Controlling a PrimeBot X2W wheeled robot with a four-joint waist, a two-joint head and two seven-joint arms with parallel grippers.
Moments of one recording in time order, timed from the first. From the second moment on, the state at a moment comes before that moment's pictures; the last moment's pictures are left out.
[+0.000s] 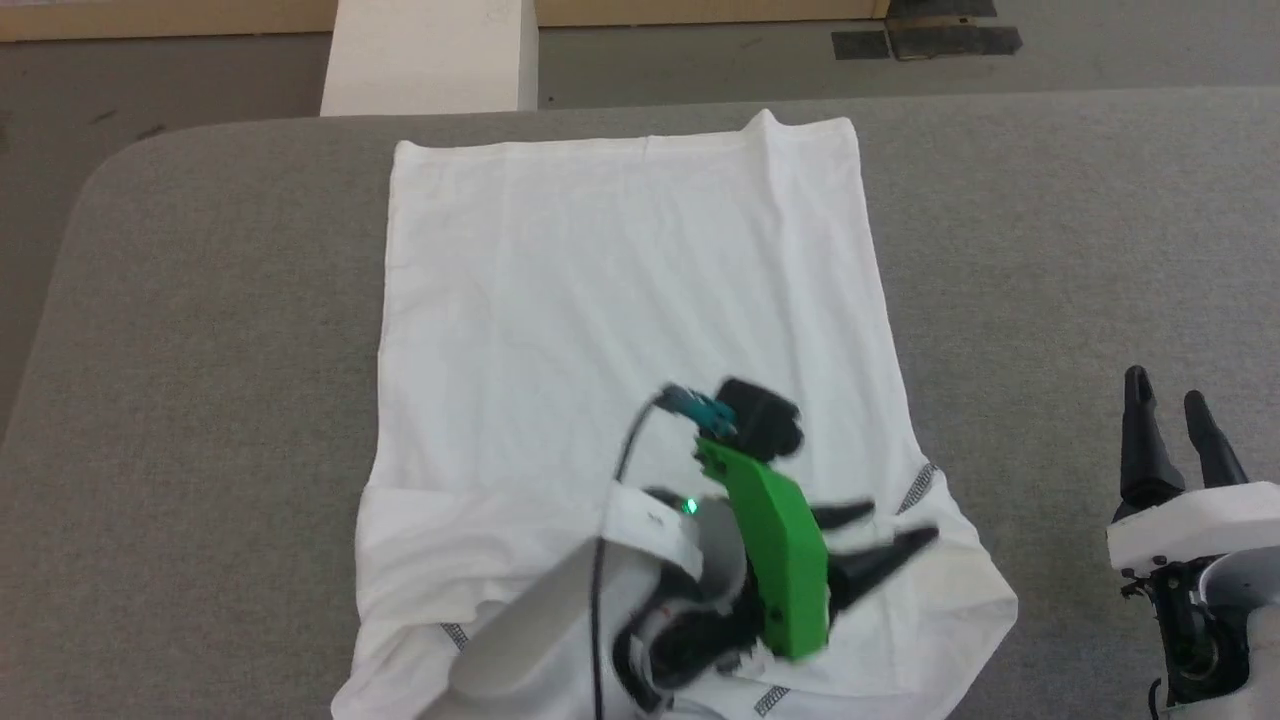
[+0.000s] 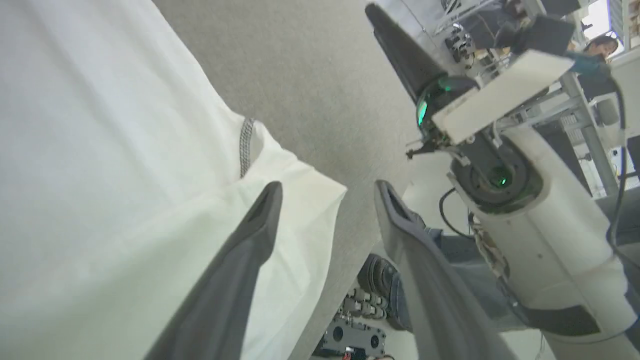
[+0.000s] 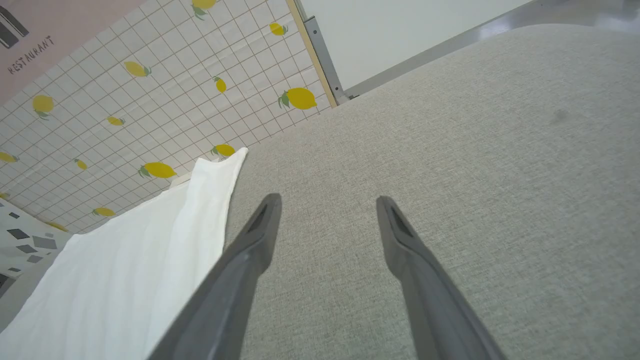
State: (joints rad) left arm -0.49 0.05 -0.85 0.19 -0.99 -0.06 0.49; right arm -0.18 -0.05 -0.30 0.23 0.42 0.13 0.00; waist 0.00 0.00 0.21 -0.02
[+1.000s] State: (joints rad) left arm -0.30 0.32 -0.18 0.05 -0.59 0.11 -0.26; right arm -0.48 -0.05 -0.22 0.21 0.23 0.13 0.38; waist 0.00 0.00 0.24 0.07
